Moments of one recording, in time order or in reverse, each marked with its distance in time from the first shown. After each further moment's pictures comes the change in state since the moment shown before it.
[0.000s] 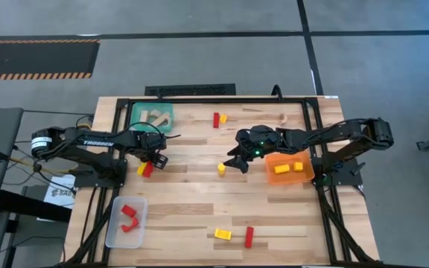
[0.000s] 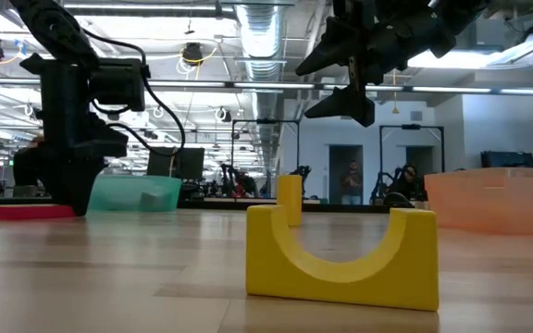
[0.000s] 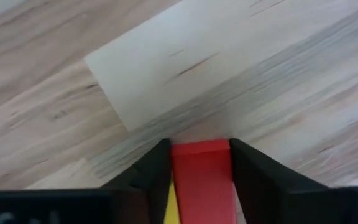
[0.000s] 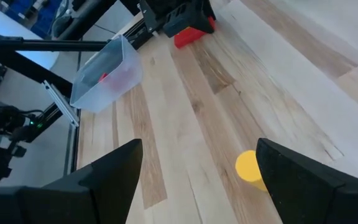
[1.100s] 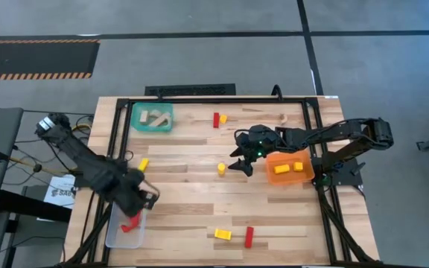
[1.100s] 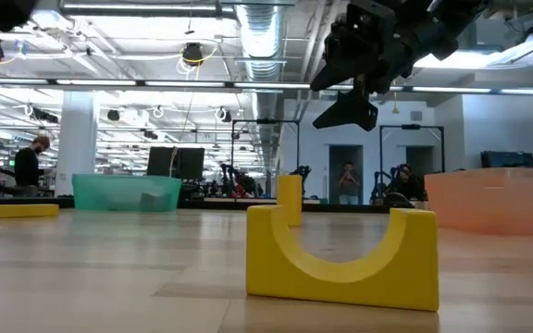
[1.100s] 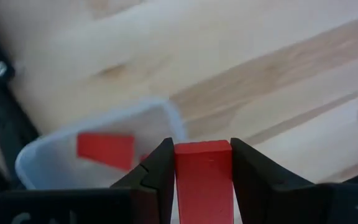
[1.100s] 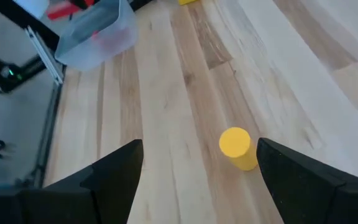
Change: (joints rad) left arm -1.029 -0.049 0.469 -0.457 -0.064 -1.182; right arm -0.015 -0.001 0.000 -0.095 -0.062 -0.195
